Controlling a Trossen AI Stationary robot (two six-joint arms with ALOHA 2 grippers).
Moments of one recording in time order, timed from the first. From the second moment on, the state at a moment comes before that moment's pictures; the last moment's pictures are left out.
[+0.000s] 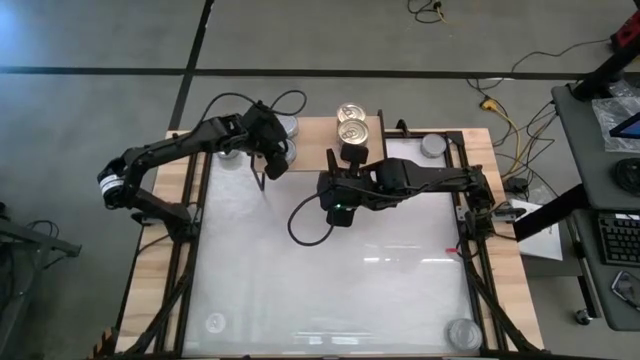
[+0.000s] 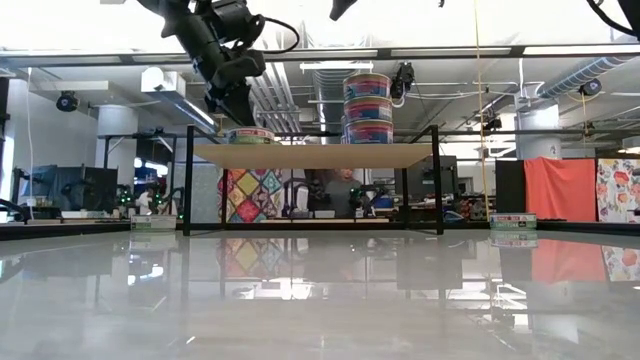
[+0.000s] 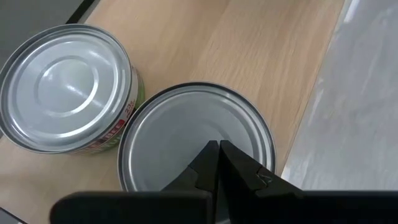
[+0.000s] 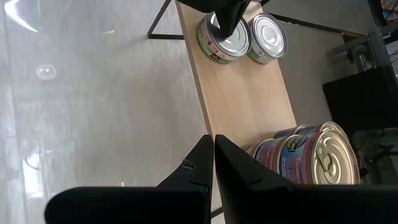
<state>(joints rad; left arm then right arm) 0.55 1.44 1.23 -0.72 0.01 0.10 0.13 2.00 2.32 -1.39 0.60 0.07</state>
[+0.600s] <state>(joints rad) 0.55 1.44 1.23 -0.70 0.01 0.10 0.13 2.00 2.32 -1.39 0.59 0.06</state>
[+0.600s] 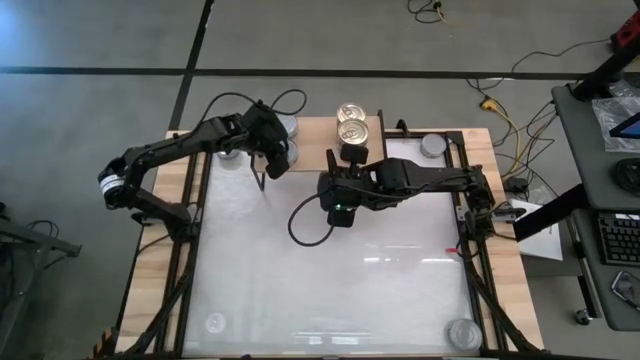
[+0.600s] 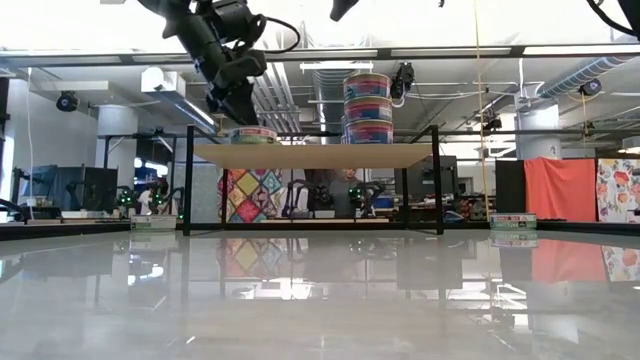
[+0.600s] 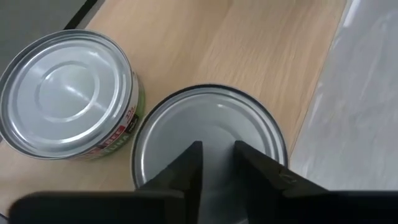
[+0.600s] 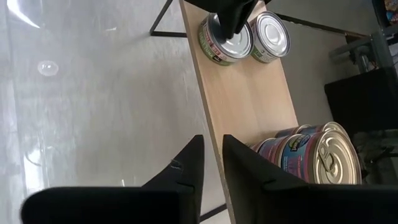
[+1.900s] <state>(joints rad) 0.54 0.79 0.79 -0.86 -0.12 -0.33 0.15 2.00 2.28 -1.41 0.60 0.17</state>
